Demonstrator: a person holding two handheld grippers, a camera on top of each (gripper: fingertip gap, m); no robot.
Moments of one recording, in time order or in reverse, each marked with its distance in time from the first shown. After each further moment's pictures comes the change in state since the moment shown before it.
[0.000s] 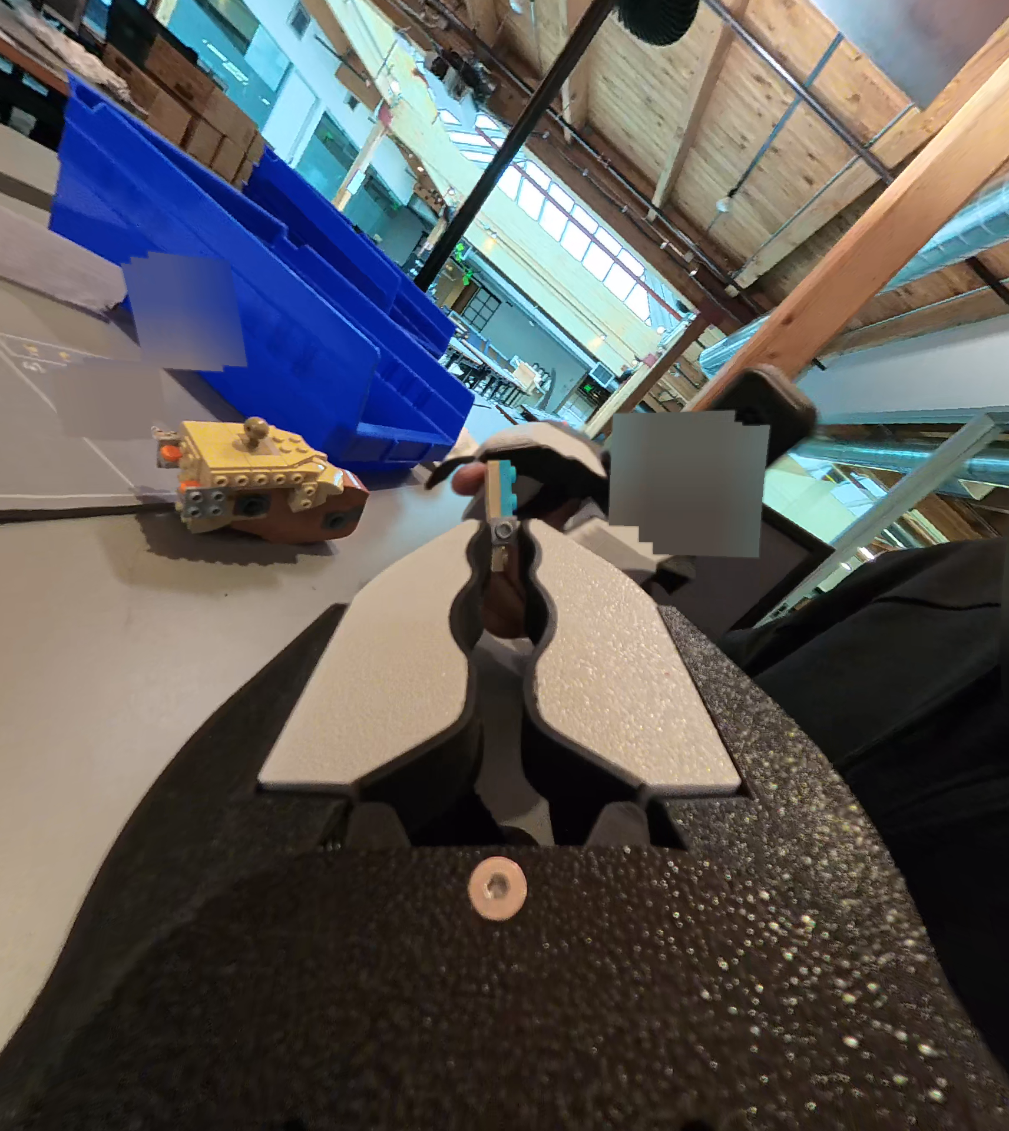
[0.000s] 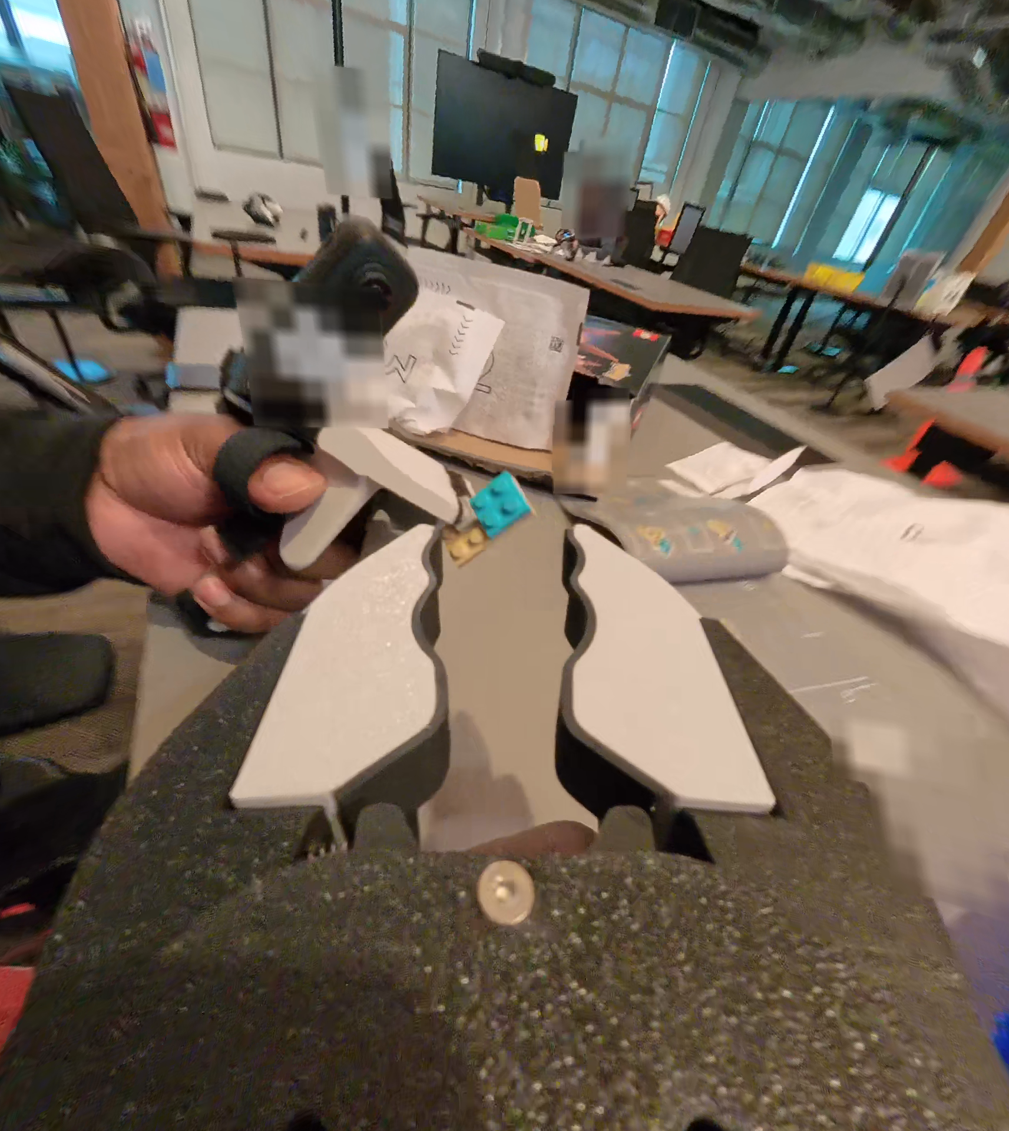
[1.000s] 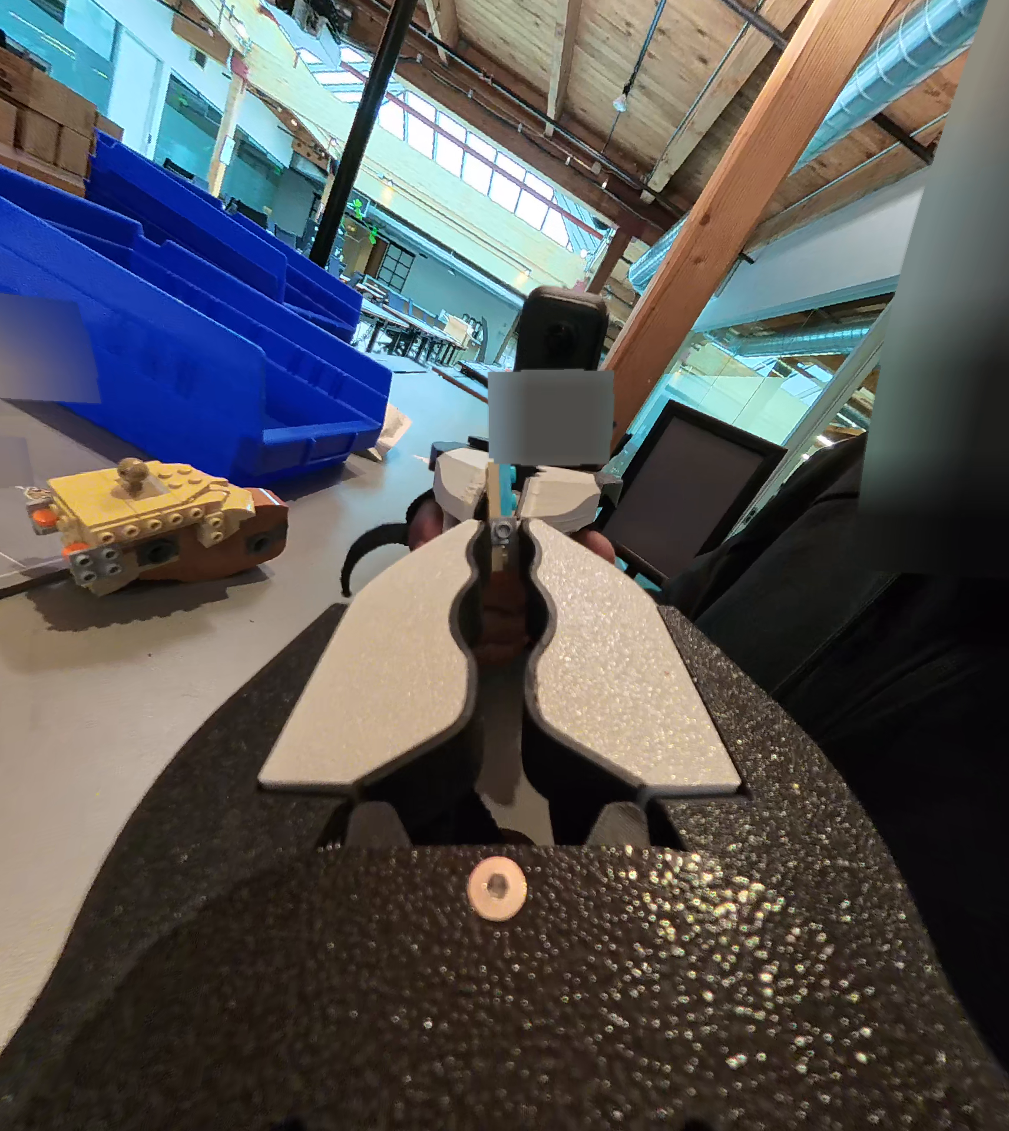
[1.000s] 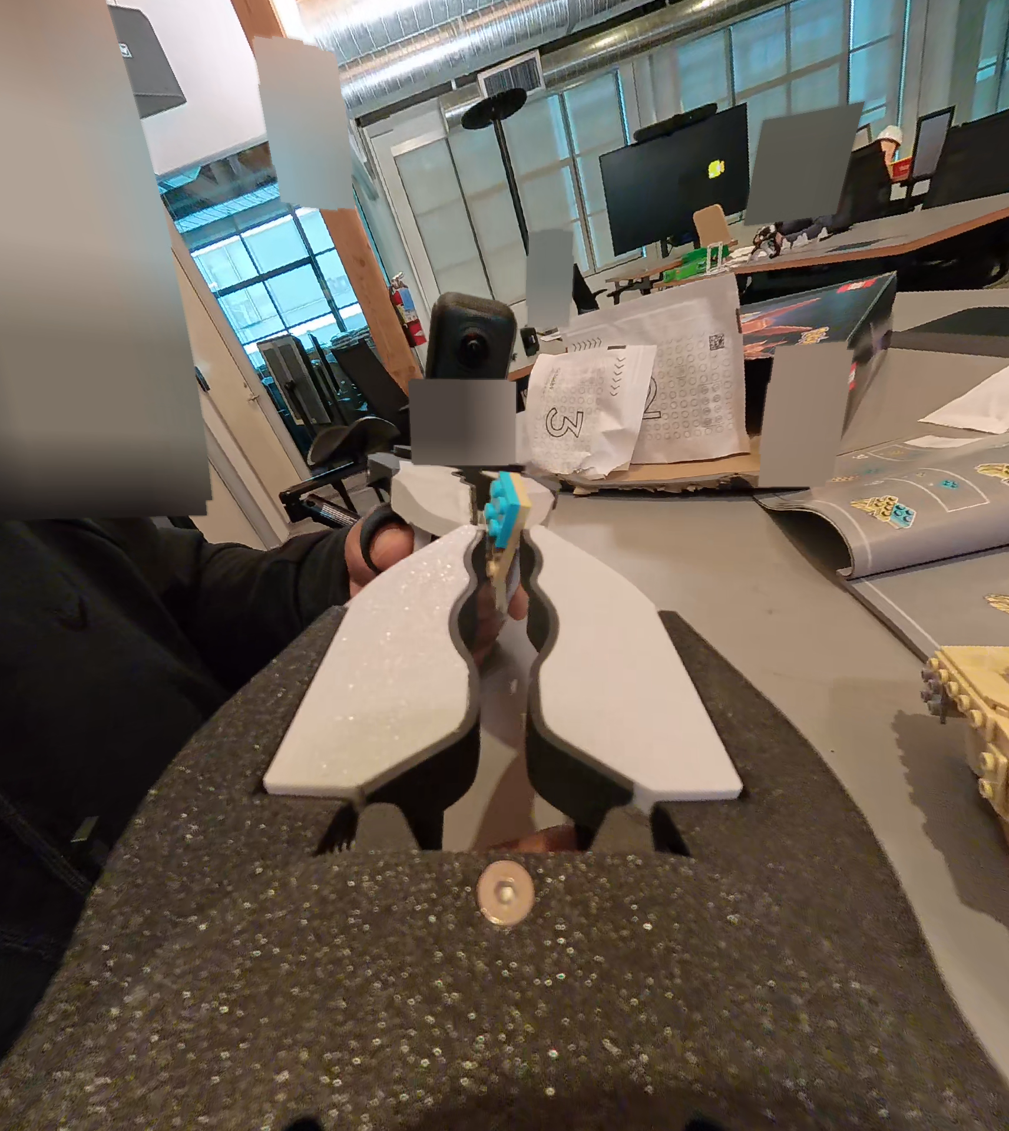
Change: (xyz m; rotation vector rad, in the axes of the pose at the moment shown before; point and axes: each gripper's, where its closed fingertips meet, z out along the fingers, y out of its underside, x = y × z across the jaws) left arm 0.027 0.010 0.005 -0.086 0.154 0.157; right arm -0.024 -0.010 -0.011 0.126 -0.333 0.447
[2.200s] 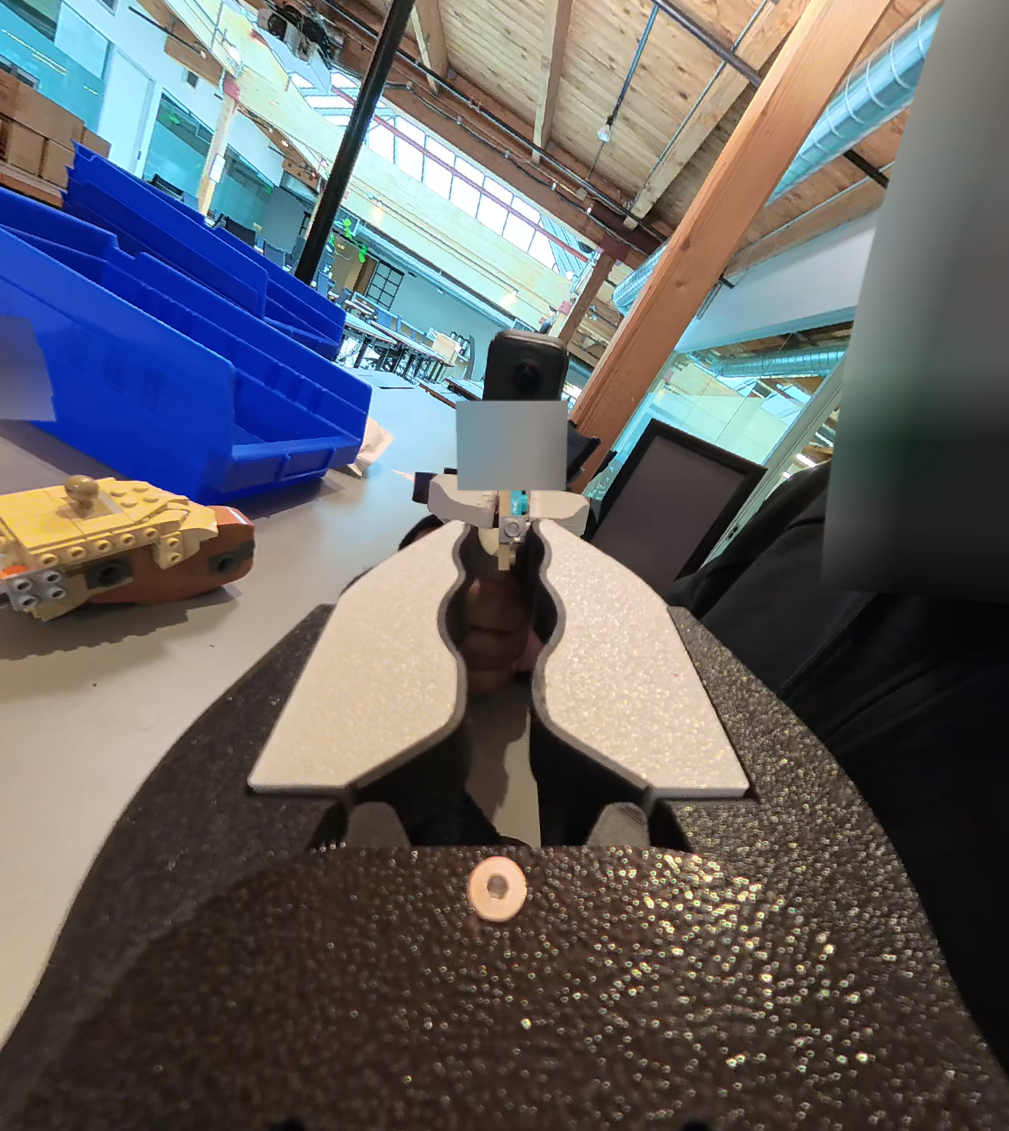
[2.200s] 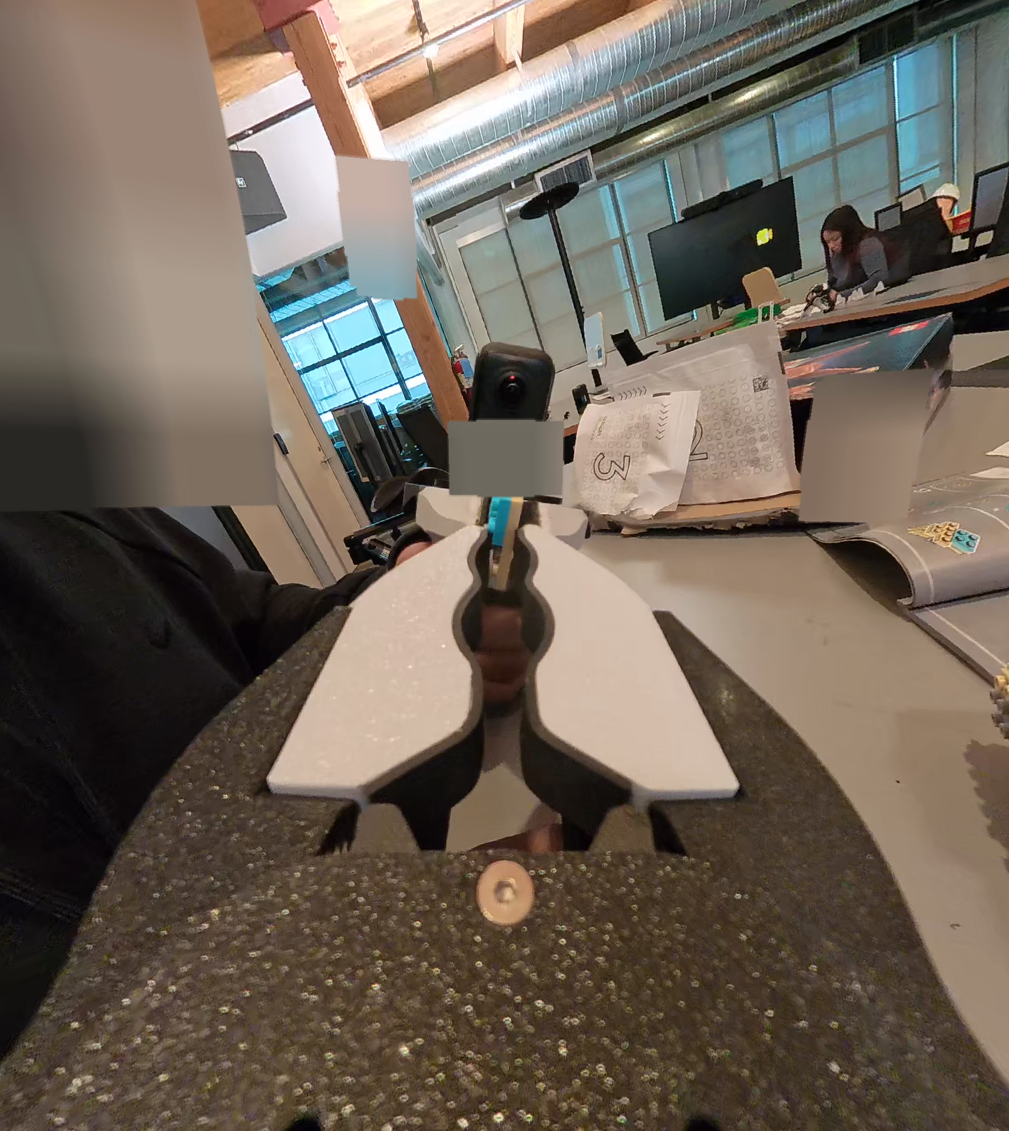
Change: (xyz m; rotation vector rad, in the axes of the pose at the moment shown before) left arm 0.010 -0.003 0.011 0.033 0.021 -0.019; right arm -0.012 -0.008 -0.011 0.114 -0.098 0.054
